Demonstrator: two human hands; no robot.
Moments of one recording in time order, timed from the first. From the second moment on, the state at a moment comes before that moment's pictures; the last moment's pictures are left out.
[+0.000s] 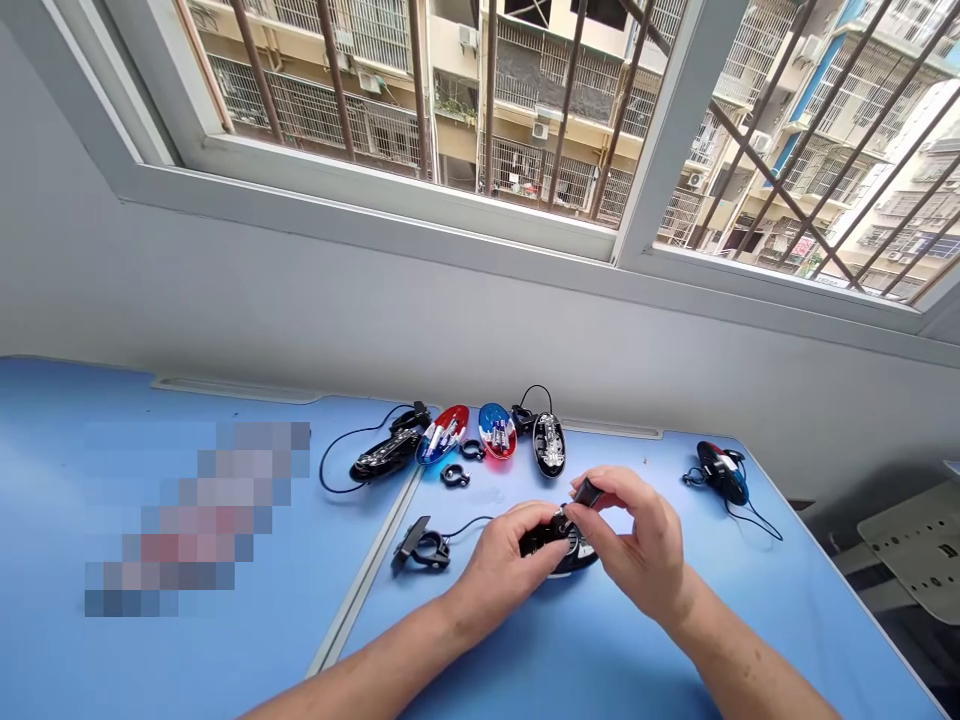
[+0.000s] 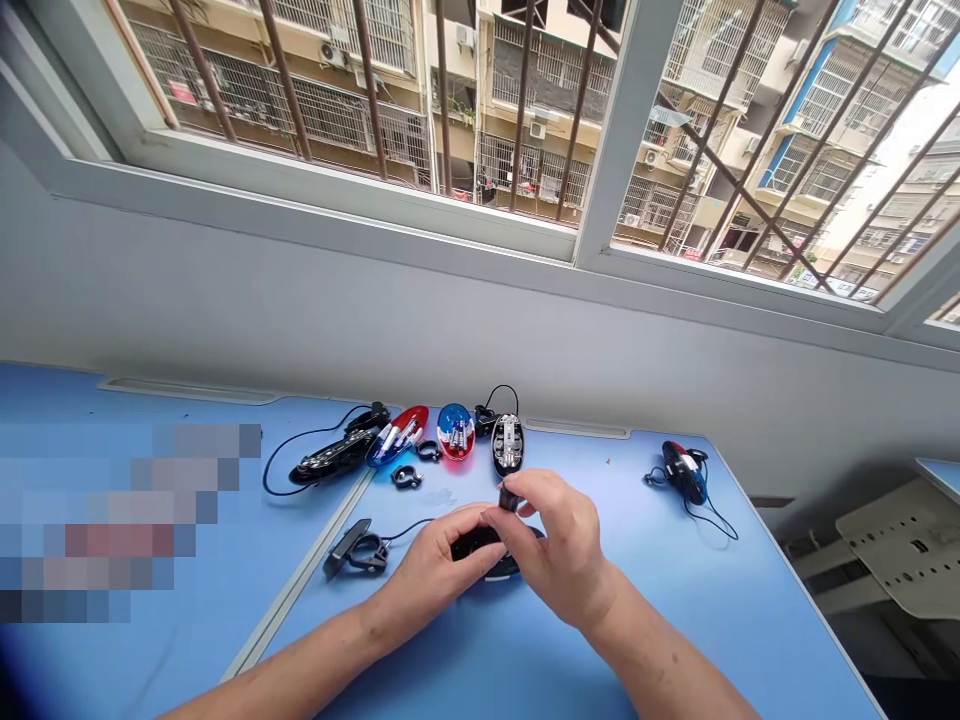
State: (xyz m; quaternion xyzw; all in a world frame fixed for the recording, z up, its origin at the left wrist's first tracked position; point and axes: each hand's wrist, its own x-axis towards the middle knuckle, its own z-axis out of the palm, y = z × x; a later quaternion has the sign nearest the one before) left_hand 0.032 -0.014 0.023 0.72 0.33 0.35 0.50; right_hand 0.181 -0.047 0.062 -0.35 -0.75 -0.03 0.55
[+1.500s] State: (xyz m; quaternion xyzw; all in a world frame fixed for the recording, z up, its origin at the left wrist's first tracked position) left_hand 0.032 -0.015 0.023 0.70 0.33 0.34 0.54; right_hand 0.188 -0.051 0.083 -0.36 -0.77 0.11 0.52
